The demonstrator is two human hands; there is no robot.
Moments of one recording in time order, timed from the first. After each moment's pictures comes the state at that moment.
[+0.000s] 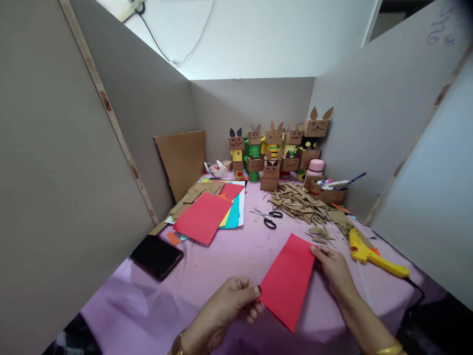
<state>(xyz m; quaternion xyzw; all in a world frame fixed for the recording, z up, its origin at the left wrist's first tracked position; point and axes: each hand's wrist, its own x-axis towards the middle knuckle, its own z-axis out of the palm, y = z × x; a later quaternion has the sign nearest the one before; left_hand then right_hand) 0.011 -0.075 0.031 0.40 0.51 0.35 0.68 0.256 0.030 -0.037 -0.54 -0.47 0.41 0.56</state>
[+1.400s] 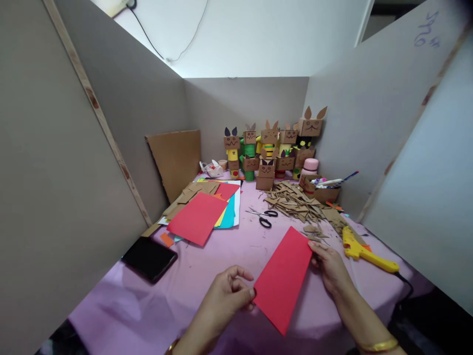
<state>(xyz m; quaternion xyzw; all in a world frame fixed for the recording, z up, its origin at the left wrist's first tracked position) 0.013 -0.070 0.030 0.46 0.51 0.42 0.59 0.263 0.037 -0.038 -0.48 -0.39 0.52 0.59</state>
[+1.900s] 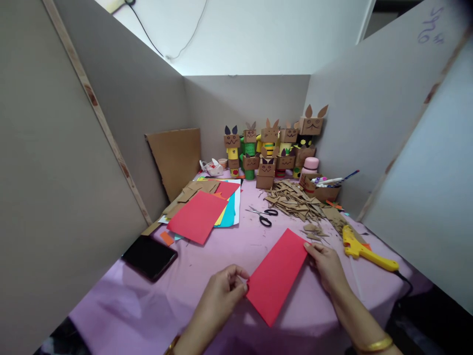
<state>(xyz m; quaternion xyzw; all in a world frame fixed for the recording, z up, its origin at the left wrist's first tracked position) 0.003 -0.066 0.020 0.59 0.57 0.35 0.45 0.257 0.030 -0.038 -0.57 -0.52 0.38 0.51</state>
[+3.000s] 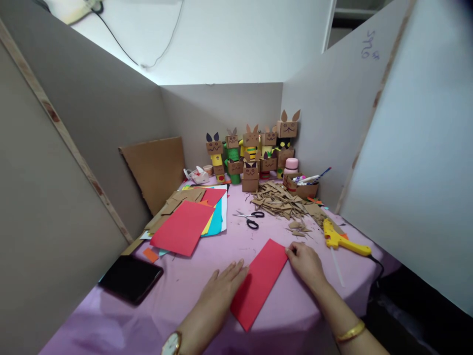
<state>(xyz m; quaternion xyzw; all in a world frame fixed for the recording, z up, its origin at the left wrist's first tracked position) 0.002 -0.044 0.036 0.82 0.53 -0.02 0.19 0.247 0.029 -0.028 -0.72 -0.65 0.09 0.23</state>
